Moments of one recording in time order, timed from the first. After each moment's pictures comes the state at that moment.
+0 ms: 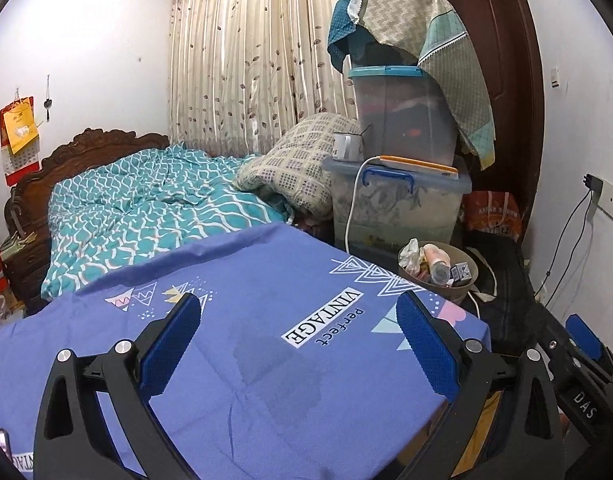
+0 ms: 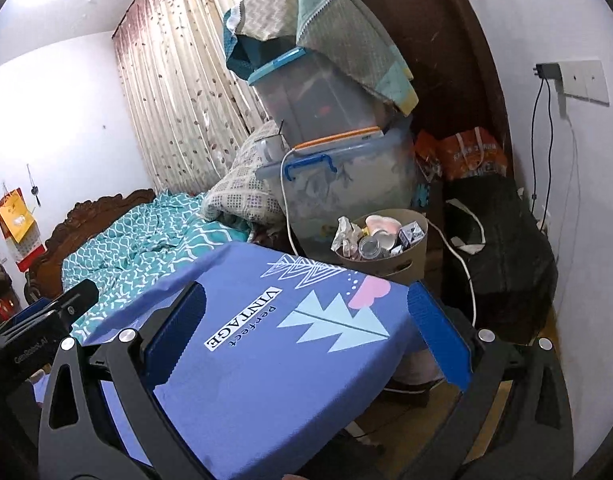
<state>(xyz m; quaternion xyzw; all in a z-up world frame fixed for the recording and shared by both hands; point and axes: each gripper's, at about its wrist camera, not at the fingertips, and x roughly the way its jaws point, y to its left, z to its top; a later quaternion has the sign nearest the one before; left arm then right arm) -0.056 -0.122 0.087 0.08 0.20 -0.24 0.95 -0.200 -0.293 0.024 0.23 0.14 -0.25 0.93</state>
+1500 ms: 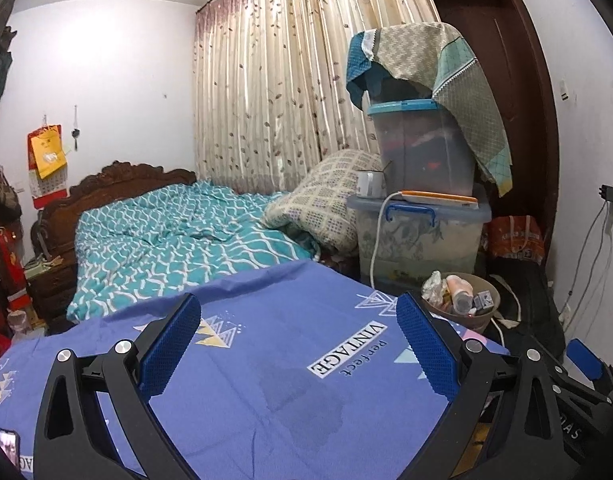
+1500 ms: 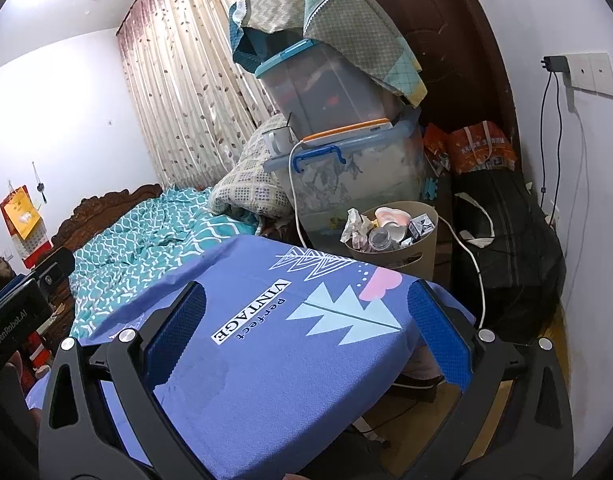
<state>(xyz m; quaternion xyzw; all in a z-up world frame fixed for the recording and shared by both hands) -0.075 -0.111 0.096 0.08 0.13 -0.19 0.97 -0.196 -0.282 0.020 0.24 0.14 -0.23 0.93</state>
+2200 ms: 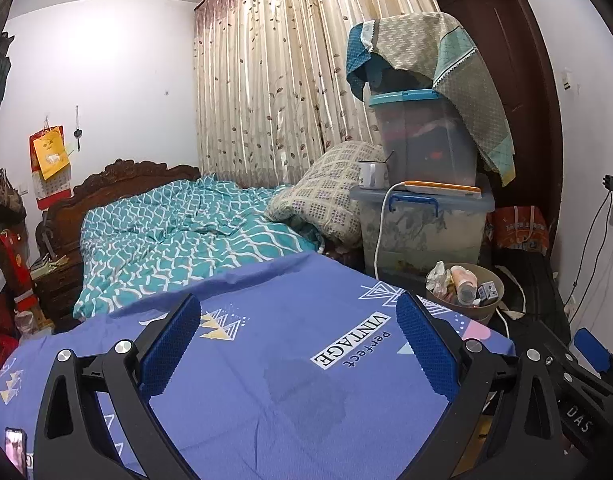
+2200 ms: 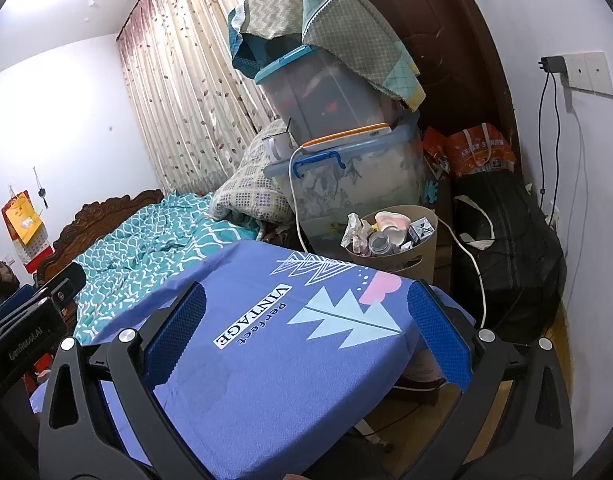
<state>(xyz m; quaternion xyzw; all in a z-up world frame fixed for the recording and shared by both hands) -0.078 -0.113 0.093 0.10 0.14 -0.18 0.97 -0.198 -0.283 0.022 0.24 0.13 -0.23 0.93</state>
